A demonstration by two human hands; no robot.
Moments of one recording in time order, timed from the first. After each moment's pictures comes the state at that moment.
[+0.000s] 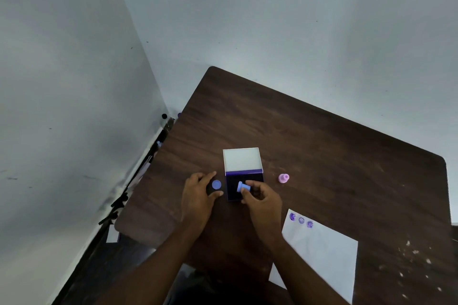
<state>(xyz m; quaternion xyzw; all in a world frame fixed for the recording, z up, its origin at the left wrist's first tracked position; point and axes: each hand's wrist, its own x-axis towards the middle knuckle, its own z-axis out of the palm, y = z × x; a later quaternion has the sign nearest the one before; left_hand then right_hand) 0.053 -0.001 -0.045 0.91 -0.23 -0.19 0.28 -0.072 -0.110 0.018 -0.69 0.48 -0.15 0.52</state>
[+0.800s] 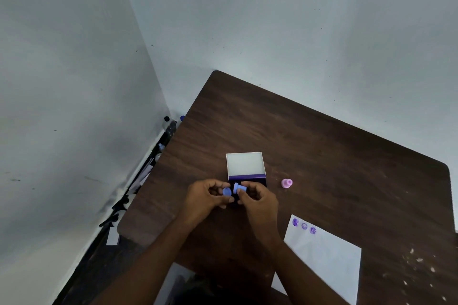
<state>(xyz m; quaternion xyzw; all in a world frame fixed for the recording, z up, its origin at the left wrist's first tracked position) 0.071 -0.004 -0.003 0.76 -0.17 -0.43 0.47 -0.052 -0.105 0.020 -0.69 0.48 -0.15 0.53</state>
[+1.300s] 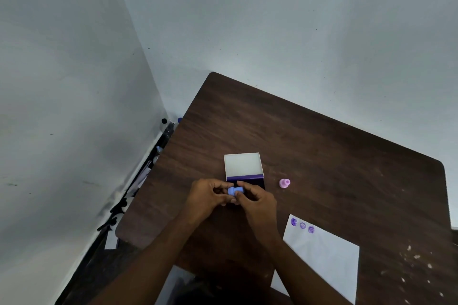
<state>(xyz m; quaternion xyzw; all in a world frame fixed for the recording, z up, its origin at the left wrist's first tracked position) 0.072 -0.018 0.025 0.77 -0.22 -0.42 0.41 -0.055 -0.108 0.021 -0.71 0.45 -0.13 0.52</state>
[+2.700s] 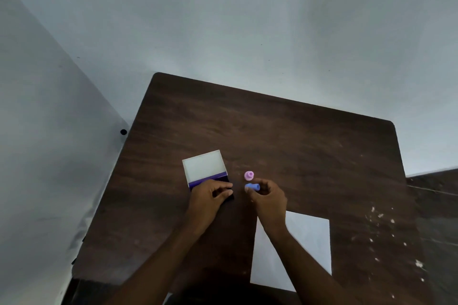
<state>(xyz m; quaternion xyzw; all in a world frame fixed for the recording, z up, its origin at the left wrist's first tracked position) 0.017 -0.091 -0.001 0.79 -0.30 -0.40 0.36 -0.124 -0.183 -0.001 -0.61 0.63 -0.14 0.45</state>
